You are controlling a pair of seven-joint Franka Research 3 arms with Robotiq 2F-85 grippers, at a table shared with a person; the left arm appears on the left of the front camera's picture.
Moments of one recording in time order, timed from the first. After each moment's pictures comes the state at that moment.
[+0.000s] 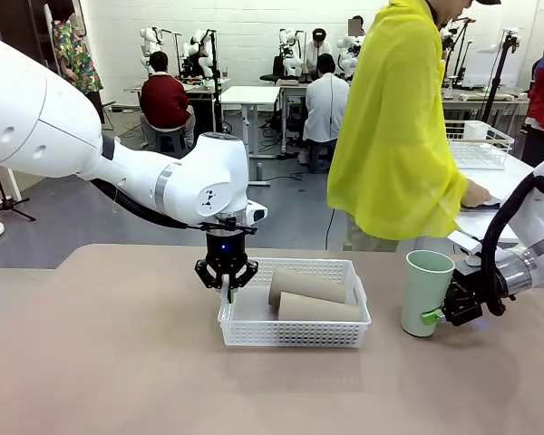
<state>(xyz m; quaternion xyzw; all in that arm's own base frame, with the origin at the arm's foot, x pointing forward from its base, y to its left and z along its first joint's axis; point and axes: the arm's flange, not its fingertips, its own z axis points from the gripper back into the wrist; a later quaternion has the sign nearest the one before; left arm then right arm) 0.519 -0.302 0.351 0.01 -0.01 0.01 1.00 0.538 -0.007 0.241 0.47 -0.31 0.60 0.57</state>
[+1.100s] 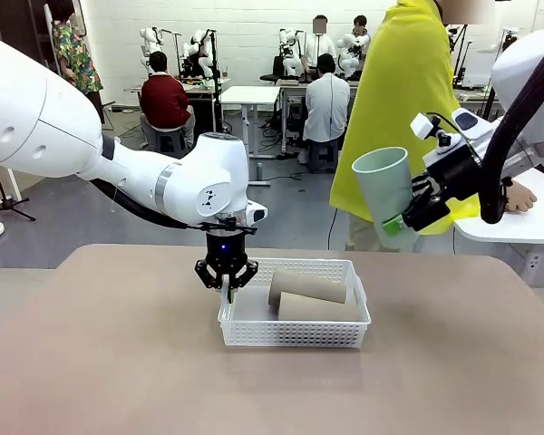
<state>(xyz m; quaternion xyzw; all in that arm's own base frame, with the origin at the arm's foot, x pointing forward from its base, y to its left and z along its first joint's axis) 0.519 -0.302 0.351 0.01 -0.01 0.01 1.00 0.460 0.121 0.509 0.26 -0.31 0.59 0.70</state>
